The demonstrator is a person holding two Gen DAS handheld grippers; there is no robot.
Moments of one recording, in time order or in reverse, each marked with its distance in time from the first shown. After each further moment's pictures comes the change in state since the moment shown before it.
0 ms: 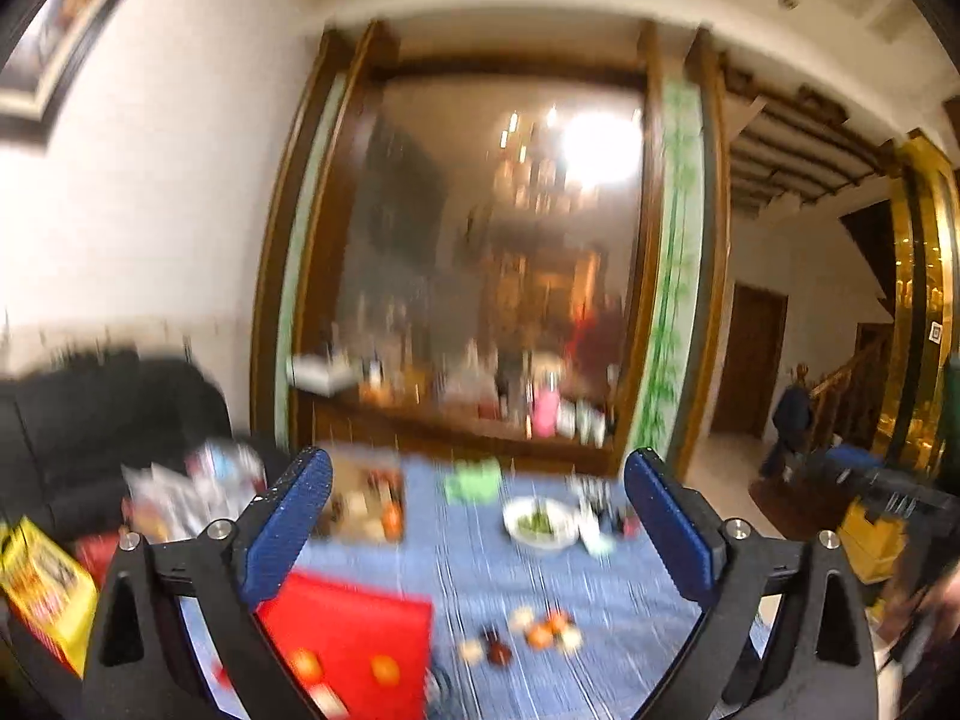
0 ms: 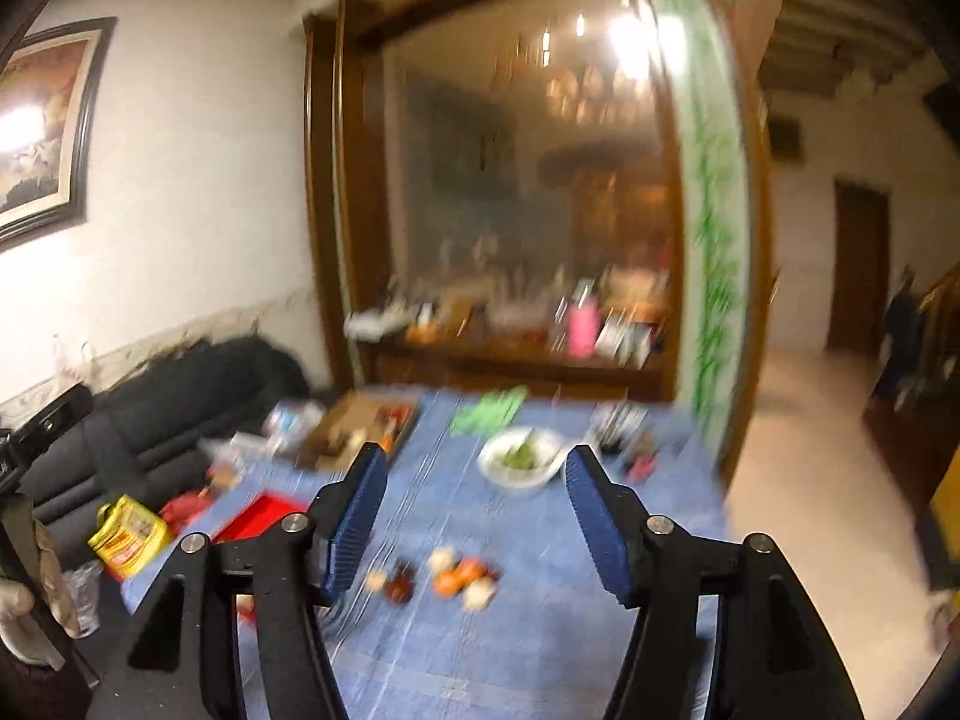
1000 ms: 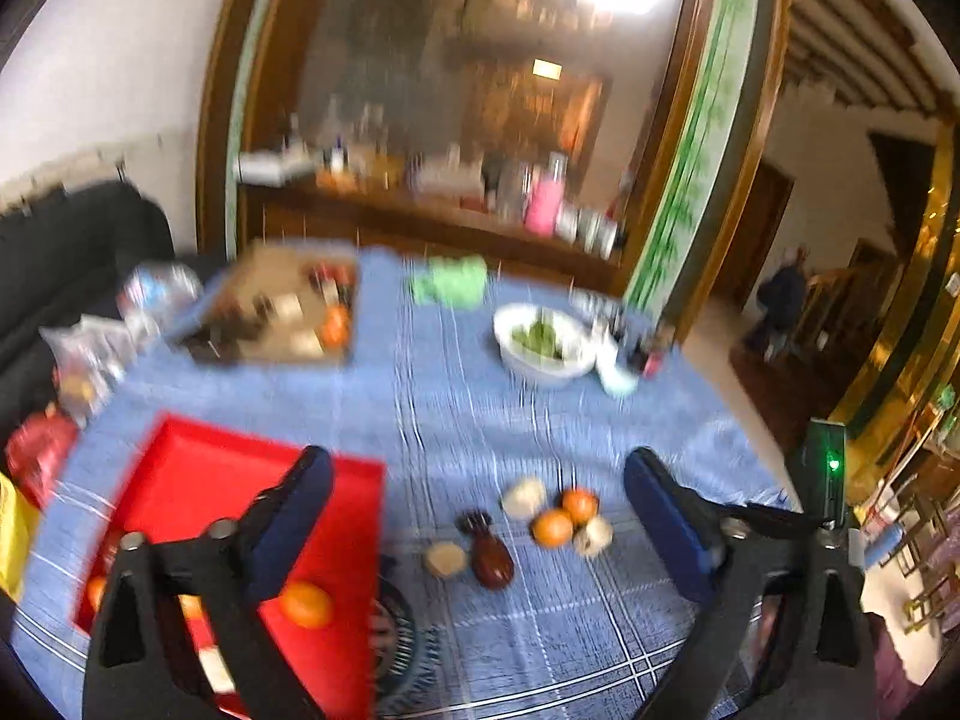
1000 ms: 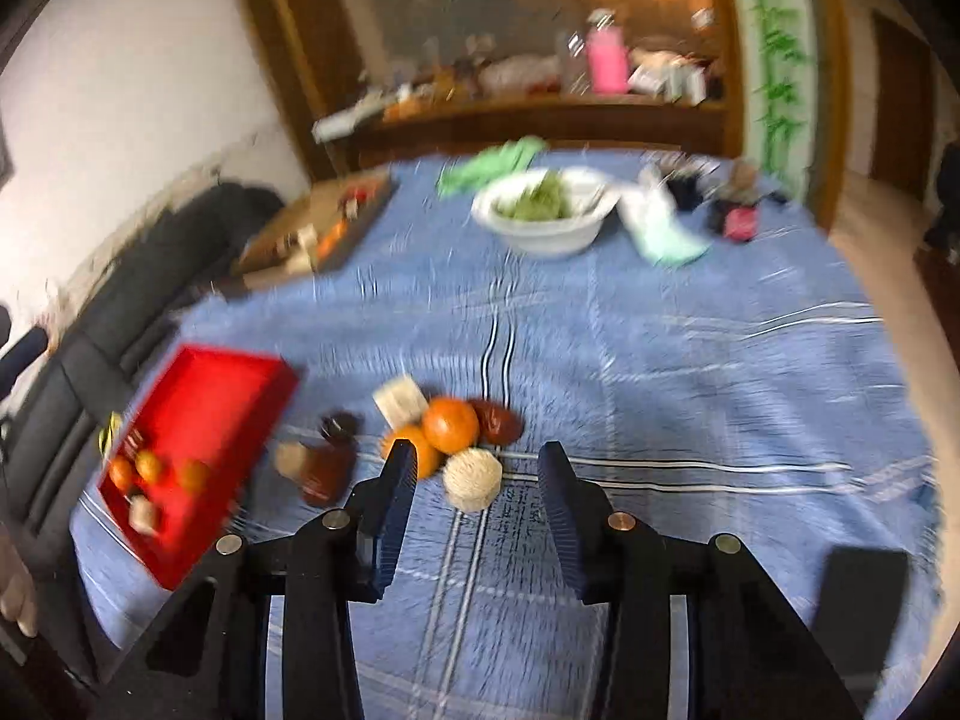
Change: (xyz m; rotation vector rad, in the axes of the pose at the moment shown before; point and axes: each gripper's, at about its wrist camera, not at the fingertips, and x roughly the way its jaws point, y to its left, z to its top) left arm 0.226 0.001 -0.164 -0.084 0.576 -0.074; right arm 0.275 -0.028 -0.186 0.140 0.552 0.143
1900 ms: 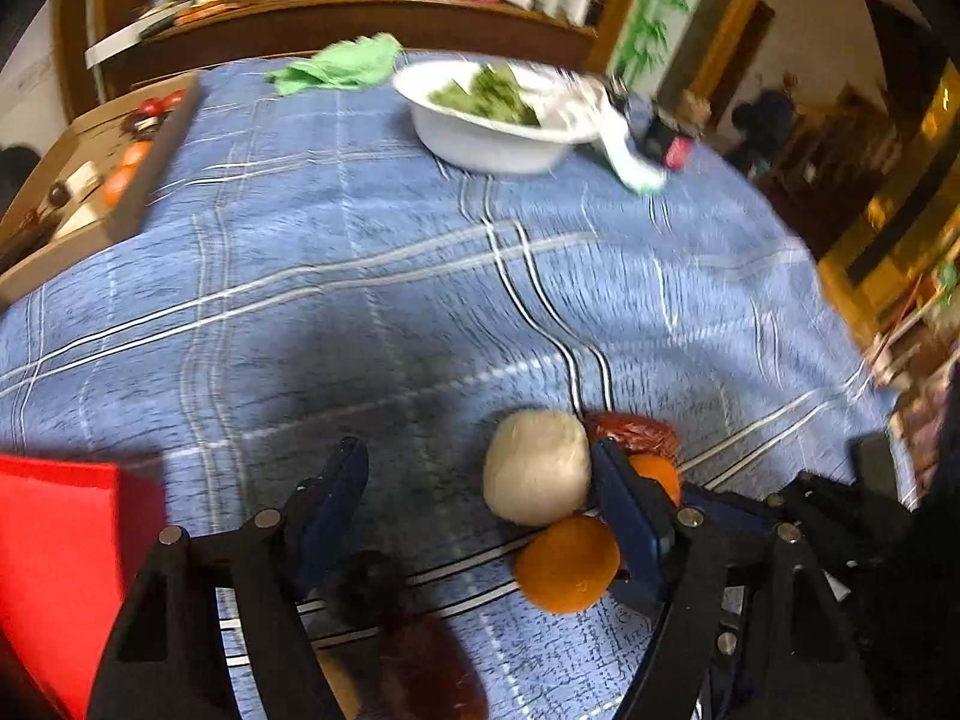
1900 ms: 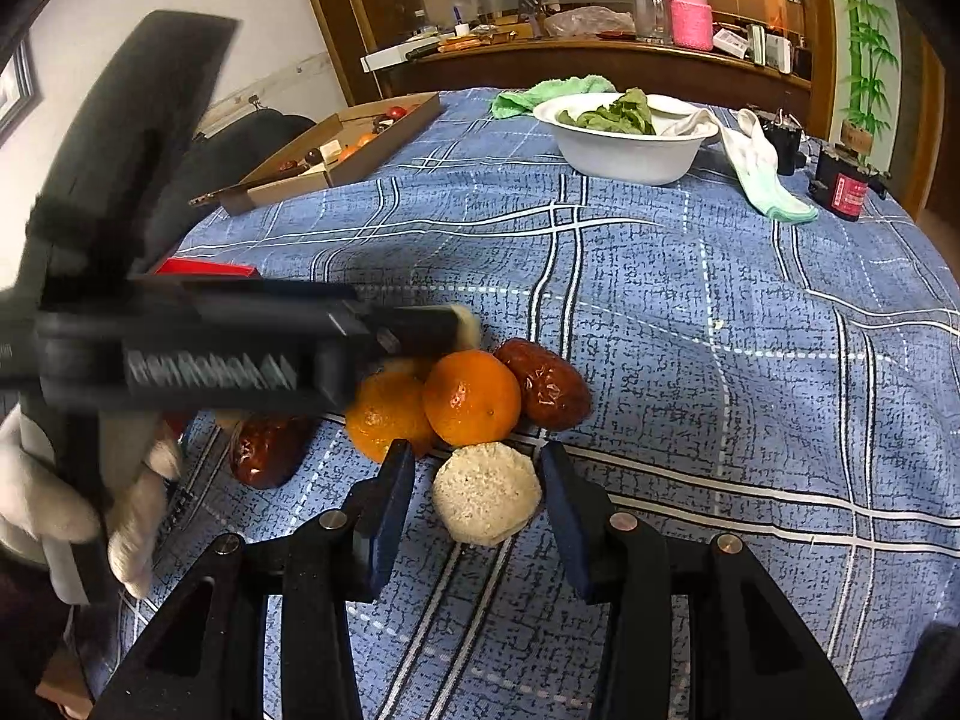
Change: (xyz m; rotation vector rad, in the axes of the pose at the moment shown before) left arm 0.233 -0.043 -0.039 0.176 0.450 -0.066; right arm 0.083 0.005 -0.012 -0.112 0.082 0.073
